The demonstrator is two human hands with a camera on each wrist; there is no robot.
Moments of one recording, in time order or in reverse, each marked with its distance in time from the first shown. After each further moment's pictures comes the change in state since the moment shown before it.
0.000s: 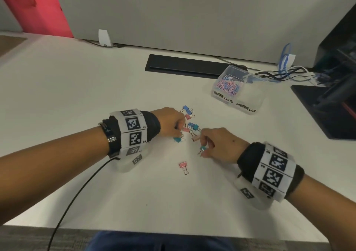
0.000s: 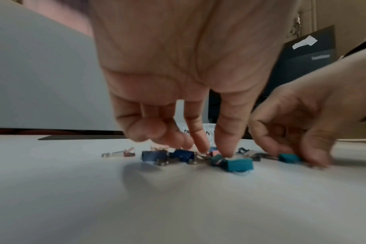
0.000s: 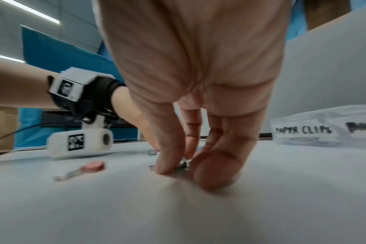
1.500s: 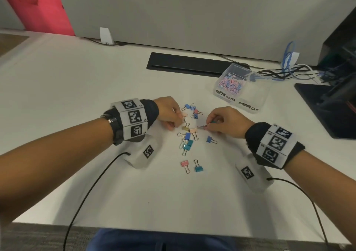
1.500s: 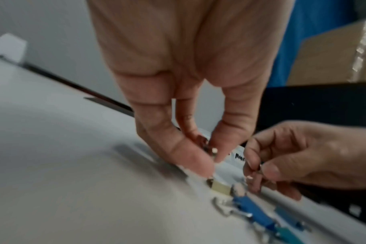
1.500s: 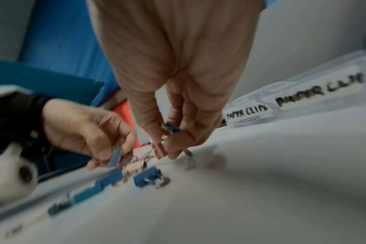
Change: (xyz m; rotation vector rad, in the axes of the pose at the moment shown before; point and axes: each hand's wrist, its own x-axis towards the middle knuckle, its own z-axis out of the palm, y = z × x) left_hand 0.016 -0.013 -0.014 -0.545 -0.056 -0.214; right_hand 0.035 0.025 -0.025 0.258 0.154 0.011
